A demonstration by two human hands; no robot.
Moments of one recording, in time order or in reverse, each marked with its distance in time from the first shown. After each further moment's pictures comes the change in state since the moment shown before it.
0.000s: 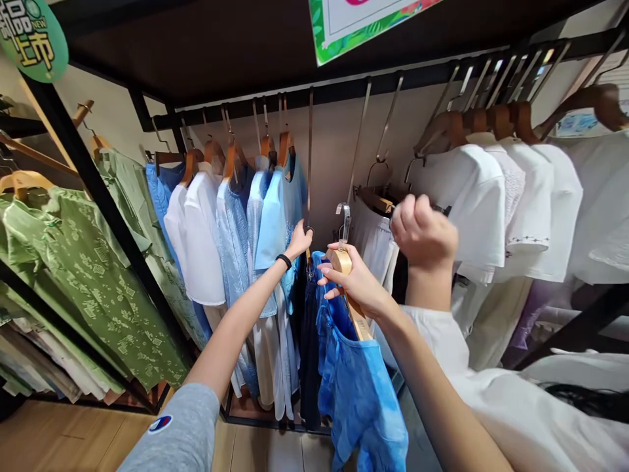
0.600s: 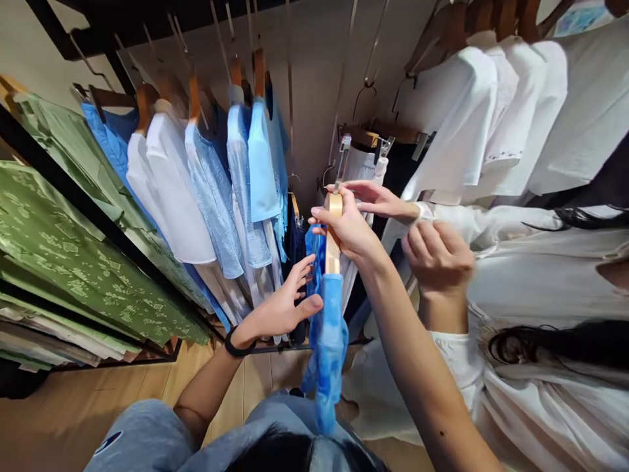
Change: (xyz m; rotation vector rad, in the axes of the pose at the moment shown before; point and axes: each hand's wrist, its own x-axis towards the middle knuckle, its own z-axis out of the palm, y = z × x) left_hand -0.291 0.076 -0.075 -0.239 -0.681 -0.200; right_hand -0.012 0.016 0.019 0.200 0.178 -0.063
